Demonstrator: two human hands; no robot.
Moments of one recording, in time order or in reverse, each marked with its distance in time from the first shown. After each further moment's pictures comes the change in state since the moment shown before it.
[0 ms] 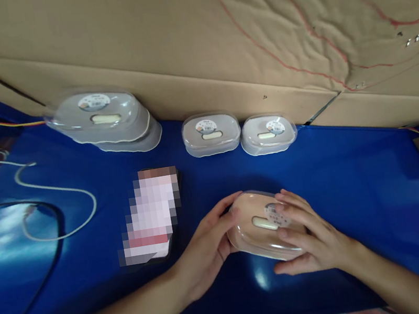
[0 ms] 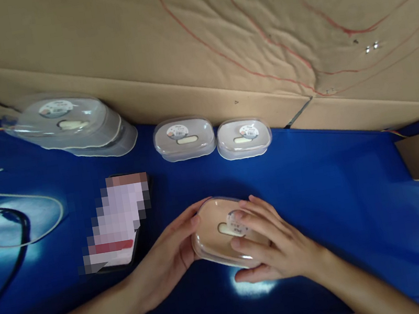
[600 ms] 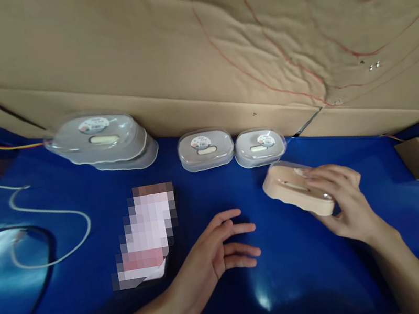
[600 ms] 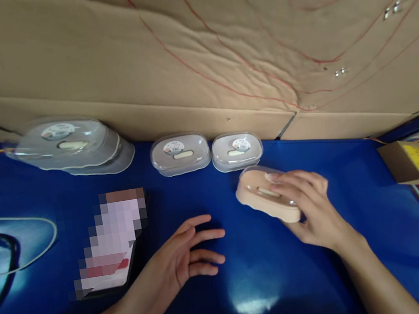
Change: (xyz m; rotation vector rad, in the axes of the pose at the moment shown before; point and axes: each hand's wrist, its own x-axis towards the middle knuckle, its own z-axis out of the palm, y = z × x) left_hand -0.002 0.004 -0.001 0.056 -0.063 -0.044; right_hand -0.019 0.049 -0.064 -0.371 0.012 0.312
